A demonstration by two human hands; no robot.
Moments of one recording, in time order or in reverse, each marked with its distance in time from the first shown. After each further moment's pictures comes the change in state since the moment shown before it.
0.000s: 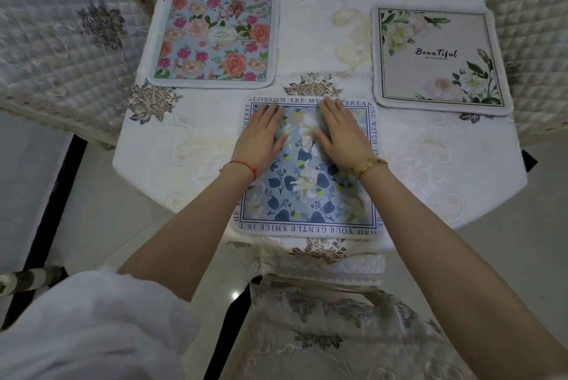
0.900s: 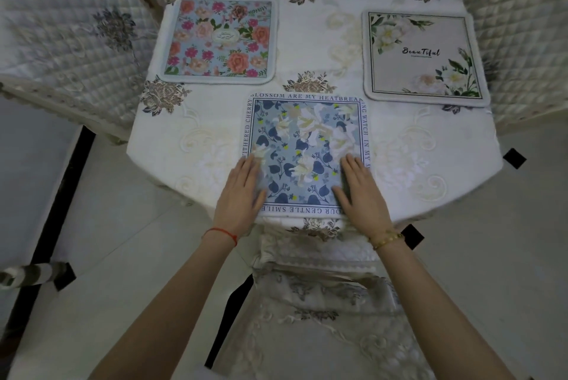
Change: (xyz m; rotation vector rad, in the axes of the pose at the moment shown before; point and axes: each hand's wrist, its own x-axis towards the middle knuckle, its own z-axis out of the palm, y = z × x) left_hand -0.157 0.009 0.021 -0.077 0.032 -0.076; right_hand -0.161 0.000 0.034 0.081 0.071 0.098
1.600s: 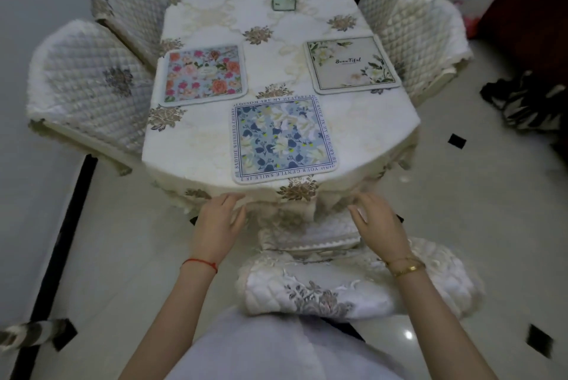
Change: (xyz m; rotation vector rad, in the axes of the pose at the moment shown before) left_hand -0.170 0.034 -0.083 -0.077 0.214 0.188; right_hand -0.230 -0.059 -0.049 0.048 0.265 0.179
